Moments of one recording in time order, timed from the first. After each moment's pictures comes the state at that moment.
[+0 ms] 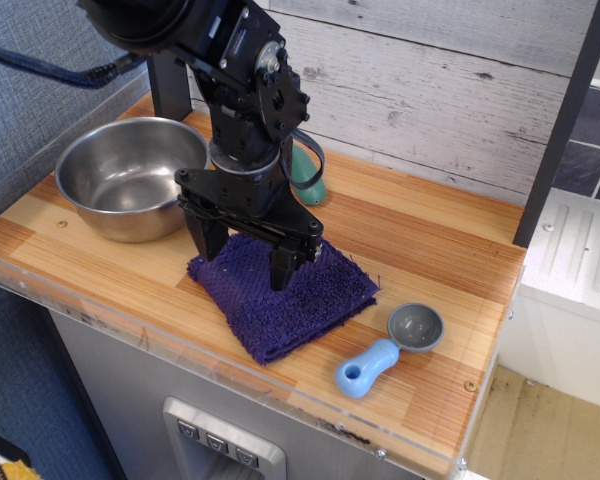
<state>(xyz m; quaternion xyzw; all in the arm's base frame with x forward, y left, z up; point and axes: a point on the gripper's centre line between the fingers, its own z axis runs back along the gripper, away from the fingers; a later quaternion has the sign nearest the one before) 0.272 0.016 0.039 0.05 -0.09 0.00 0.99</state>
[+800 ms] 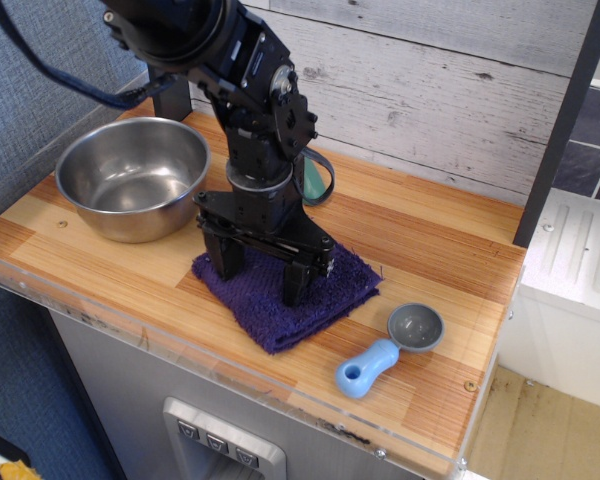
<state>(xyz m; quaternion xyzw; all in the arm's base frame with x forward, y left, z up) 0.283 0.010 0.013 0.02 -0.07 0.01 1.00</state>
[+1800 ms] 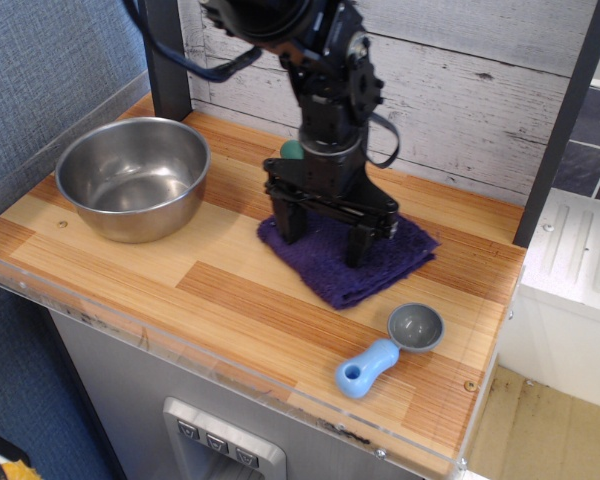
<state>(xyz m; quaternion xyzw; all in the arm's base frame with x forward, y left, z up) 0.332 -0.035 0.014 -0.01 -0.08 -0.03 1.00</state>
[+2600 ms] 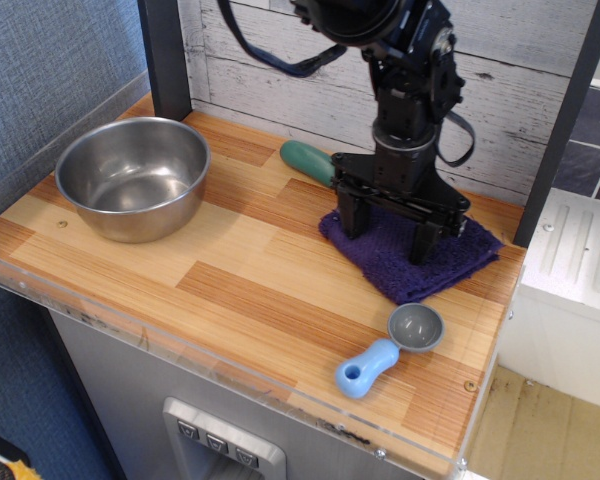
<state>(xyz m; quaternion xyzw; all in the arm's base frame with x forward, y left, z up) 0.353 -0.075 0.017 -0.01 -0.08 -0.05 1.00</state>
